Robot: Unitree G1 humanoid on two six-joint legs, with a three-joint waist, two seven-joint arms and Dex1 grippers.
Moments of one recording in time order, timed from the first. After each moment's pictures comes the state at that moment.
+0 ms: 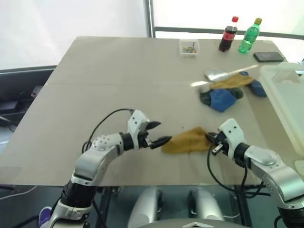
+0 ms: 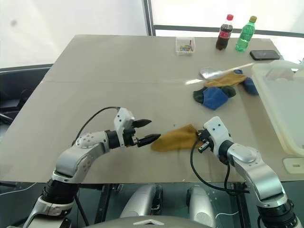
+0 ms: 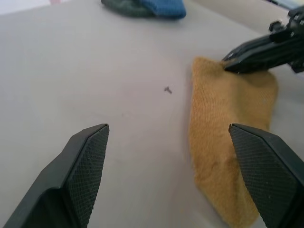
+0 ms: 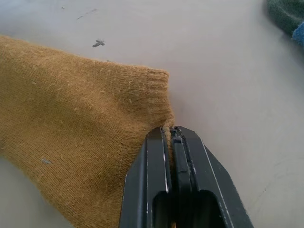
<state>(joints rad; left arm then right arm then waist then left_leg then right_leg) -0.21 0.51 -0.15 -0.24 -0.37 0.56 -0.78 -0.03 -0.54 0.08 -0.57 0.28 0.82 0.43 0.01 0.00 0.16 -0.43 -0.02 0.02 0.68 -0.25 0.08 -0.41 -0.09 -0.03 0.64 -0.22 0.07</state>
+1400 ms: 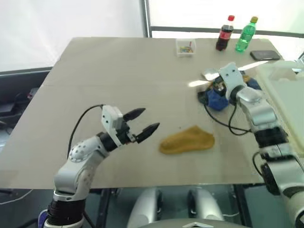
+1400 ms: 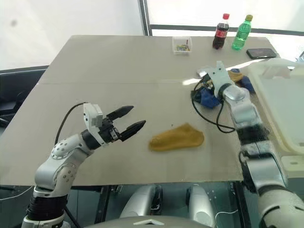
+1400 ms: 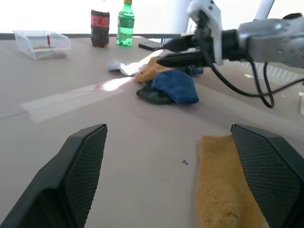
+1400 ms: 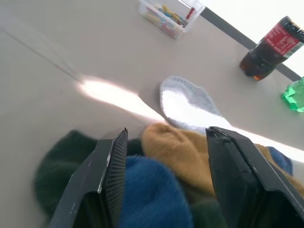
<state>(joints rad) -0.05 0.47 0.10 -0.42 -0.57 0.39 -0.74 -0.92 -0.43 0.14 0.61 -0.04 0.34 0.33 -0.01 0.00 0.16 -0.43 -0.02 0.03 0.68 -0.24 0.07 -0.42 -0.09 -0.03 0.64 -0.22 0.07</state>
